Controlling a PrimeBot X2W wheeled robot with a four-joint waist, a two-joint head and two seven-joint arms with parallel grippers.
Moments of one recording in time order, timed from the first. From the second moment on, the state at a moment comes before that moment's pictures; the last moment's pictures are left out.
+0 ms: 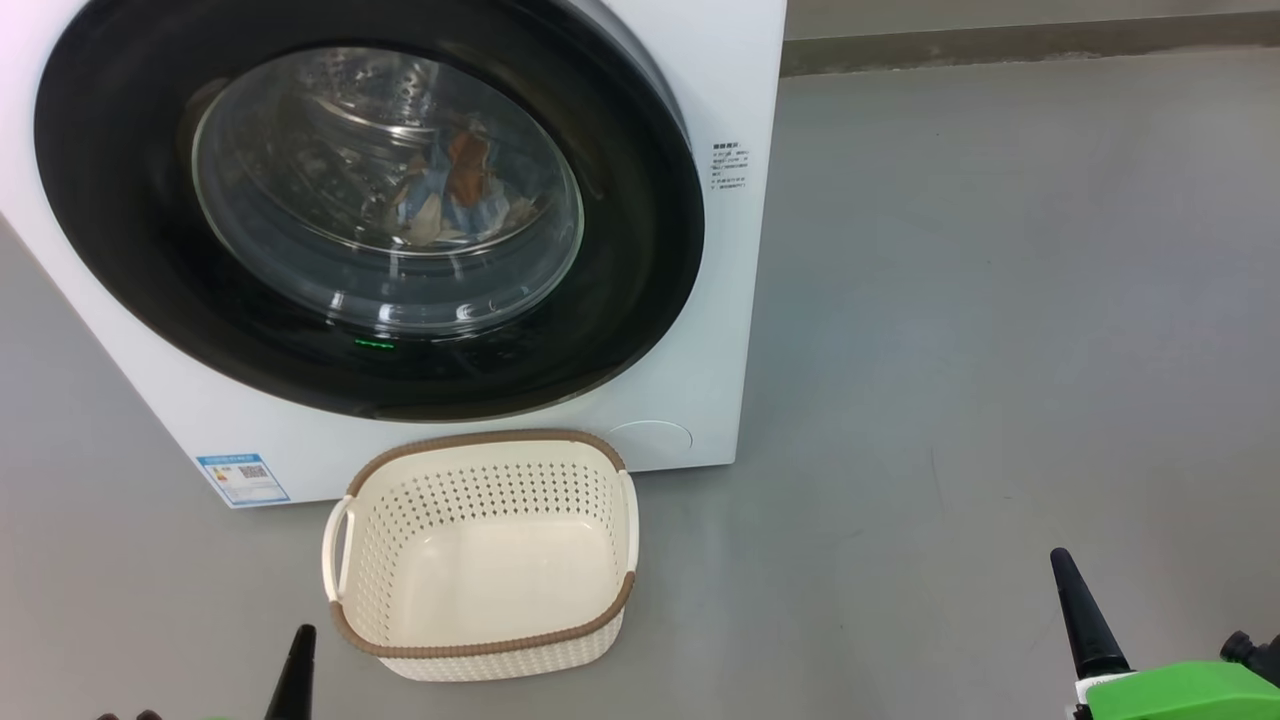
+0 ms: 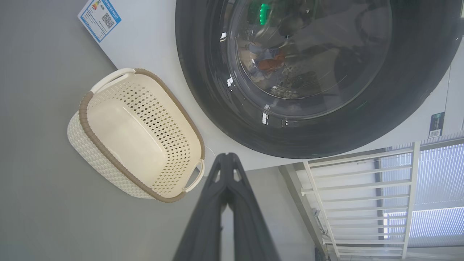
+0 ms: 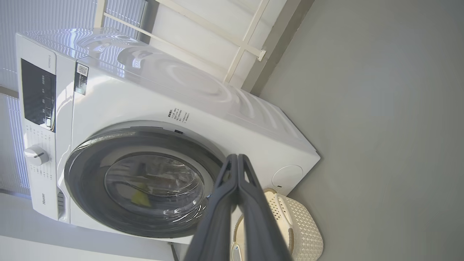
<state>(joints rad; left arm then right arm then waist) -0.01 0.02 0.04 0.30 -1.21 -0.09 0.00 -0.01 -0.07 -0.11 0.25 1.19 0.14 0.00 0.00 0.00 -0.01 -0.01</state>
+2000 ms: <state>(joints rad) -0.07 0.02 0.08 0.27 -1.60 -0.12 0.11 -0.07 -0.05 -0.14 0.27 1.60 0.13 0.11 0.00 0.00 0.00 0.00</state>
